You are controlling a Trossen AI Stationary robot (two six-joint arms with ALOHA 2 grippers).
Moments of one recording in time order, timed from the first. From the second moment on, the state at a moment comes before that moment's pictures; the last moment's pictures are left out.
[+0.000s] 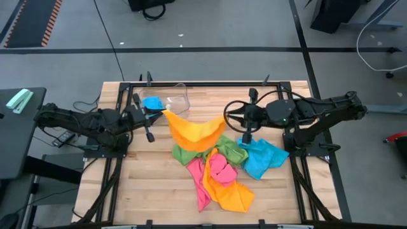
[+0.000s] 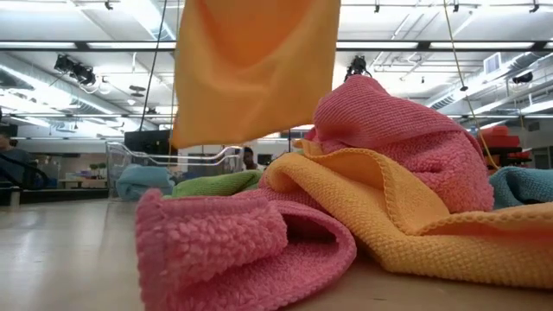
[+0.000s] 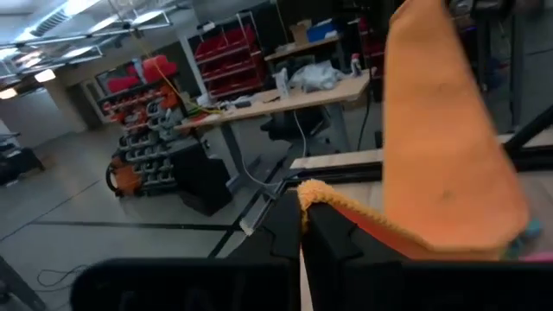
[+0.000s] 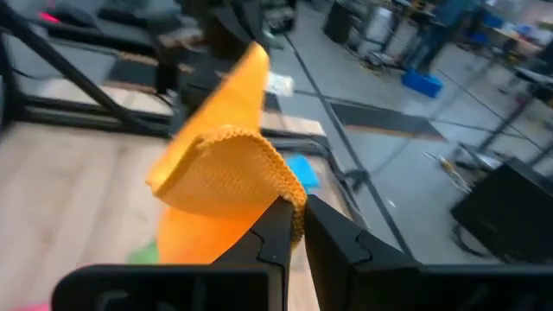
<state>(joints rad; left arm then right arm) -0.22 0.76 0.74 0.02 -0.66 0.28 0.25 1.22 1.38 -0.53 0.53 -0.12</state>
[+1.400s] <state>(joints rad) 0.54 1.62 1.32 0.18 0.21 0.58 -0.53 1.23 1.36 -0.66 0.31 -0.43</state>
